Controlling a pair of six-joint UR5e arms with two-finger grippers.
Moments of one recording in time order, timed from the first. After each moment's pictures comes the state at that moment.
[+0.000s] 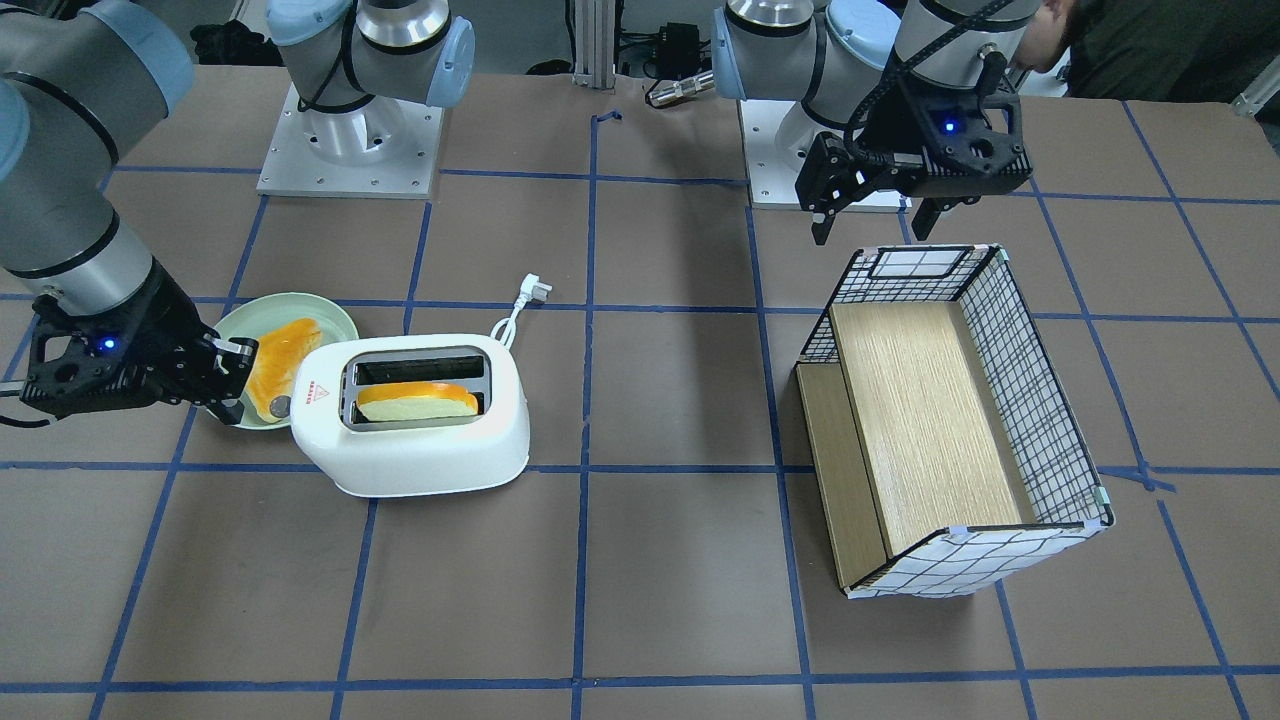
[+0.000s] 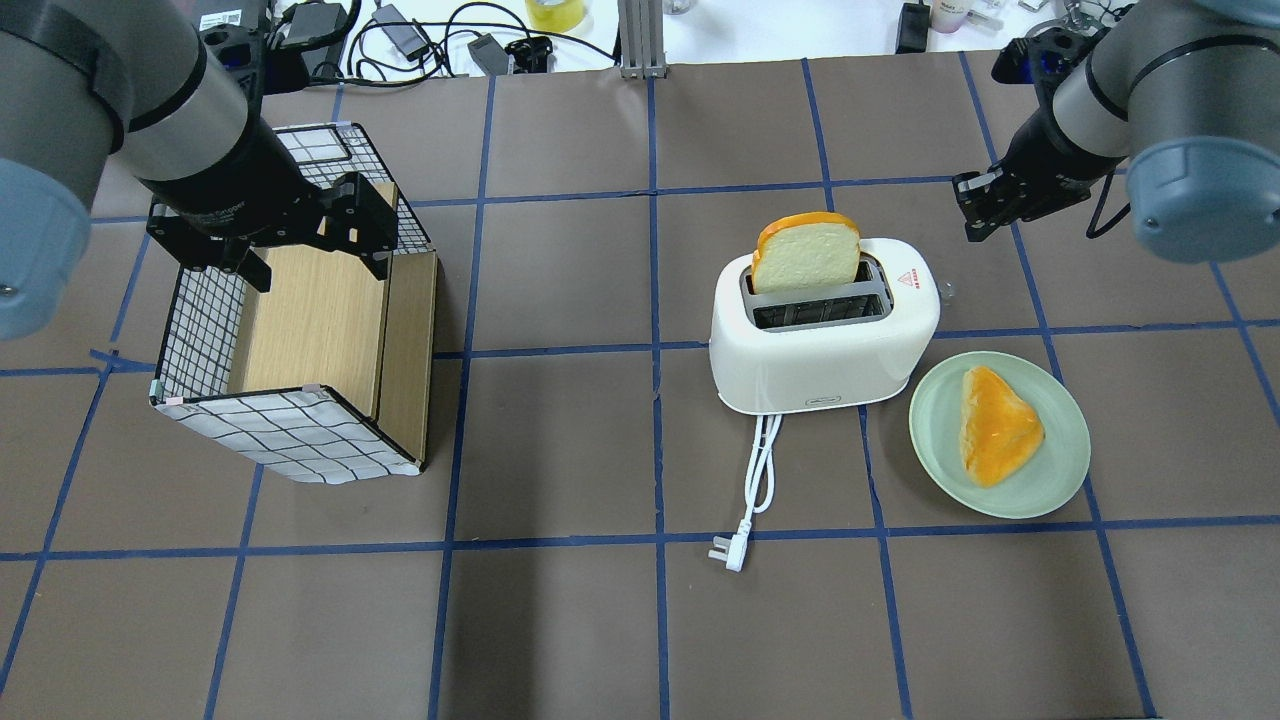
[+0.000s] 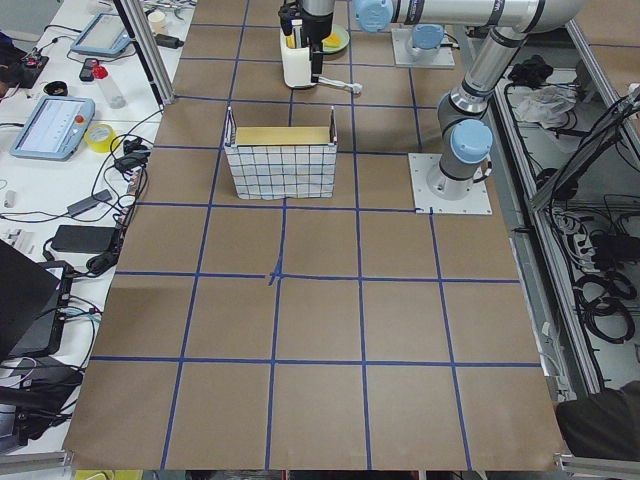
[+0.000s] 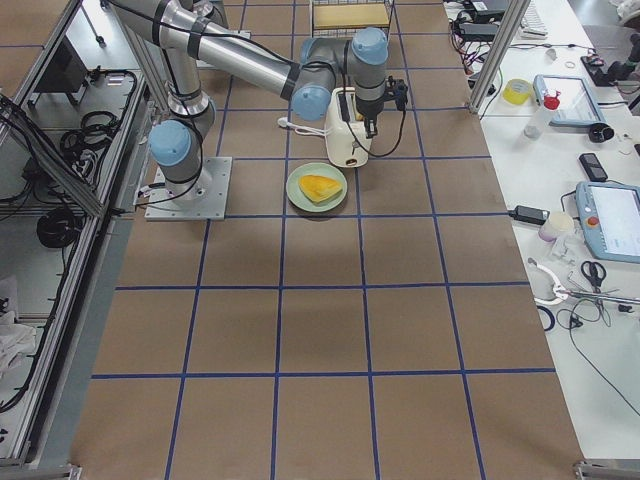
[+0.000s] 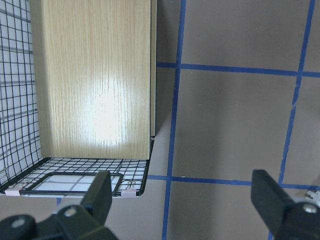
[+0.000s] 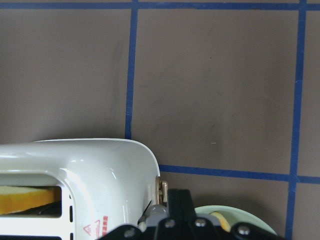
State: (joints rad) left arm -1.57 -1.47 -1.67 -1.51 1.59 -0.08; right arm 1.34 -1.44 1.80 -2.04 -1.41 -0.28
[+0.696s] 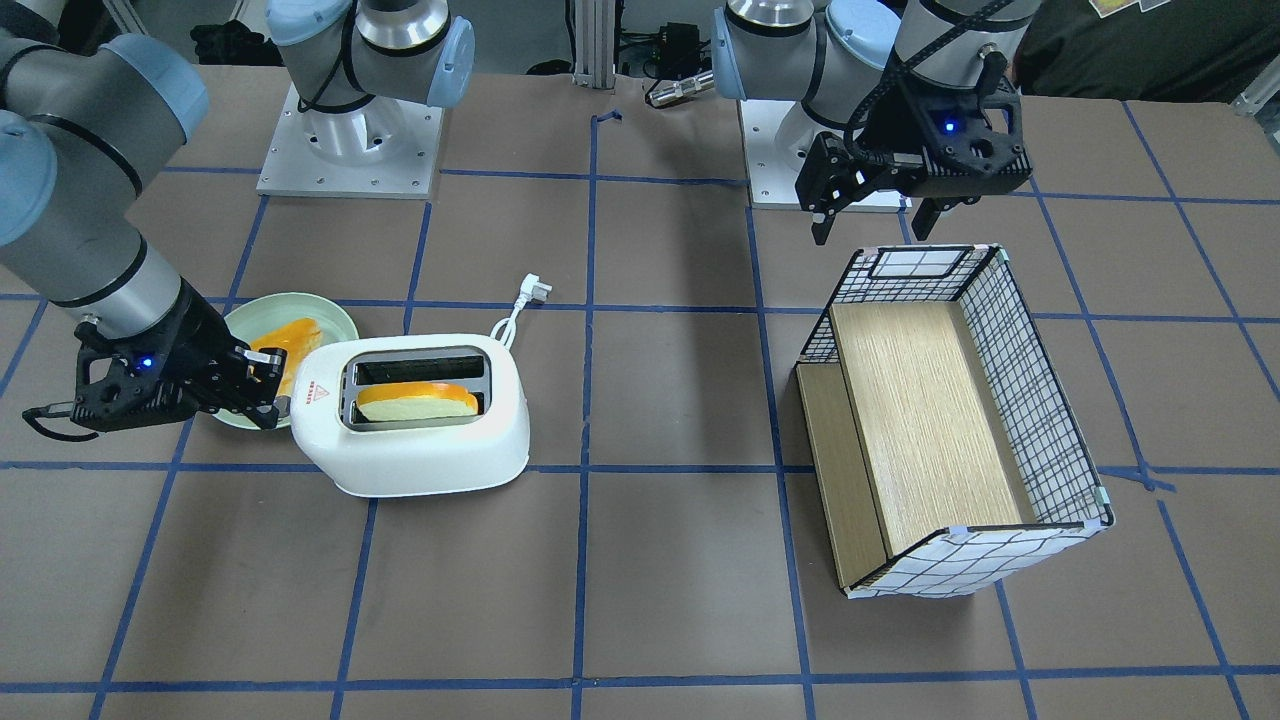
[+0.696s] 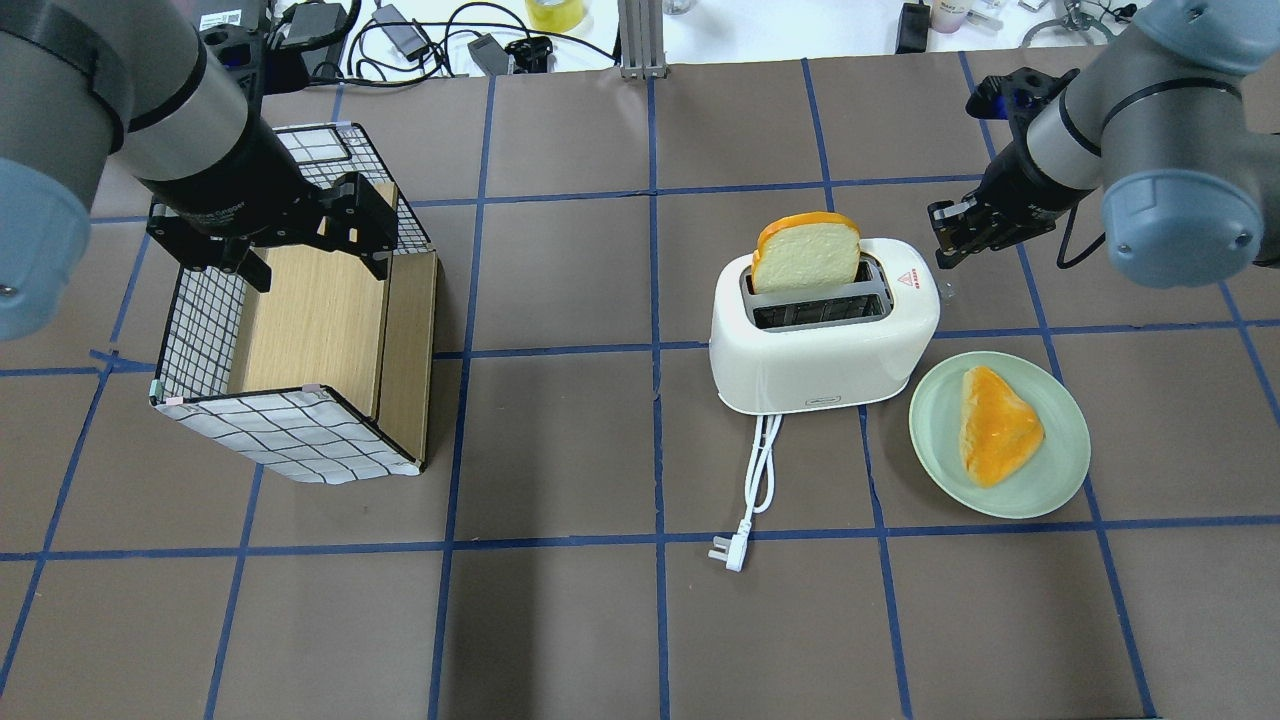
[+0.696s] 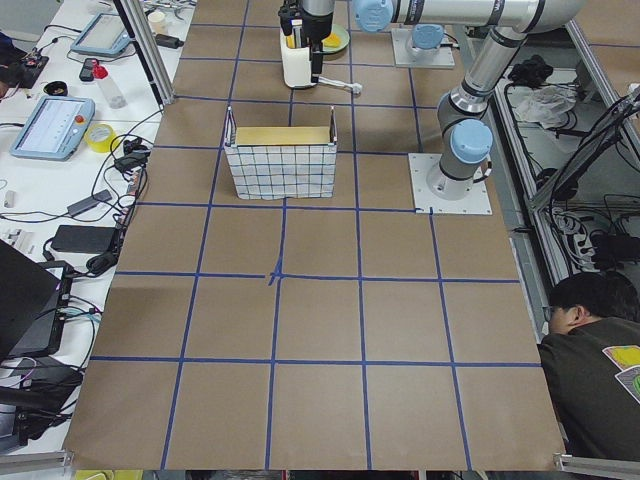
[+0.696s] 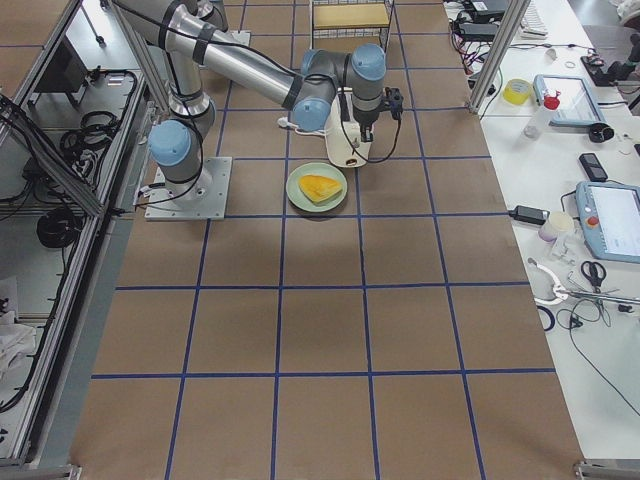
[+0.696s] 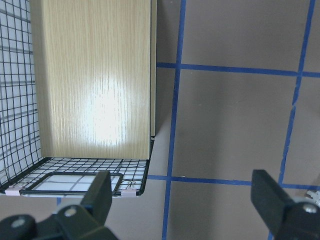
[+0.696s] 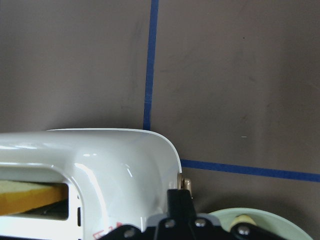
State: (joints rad) left arm -1.57 -1.47 -1.67 -1.51 1.59 -0.08; right arm 1.34 -1.41 1.84 -2.05 -1.36 -0.31
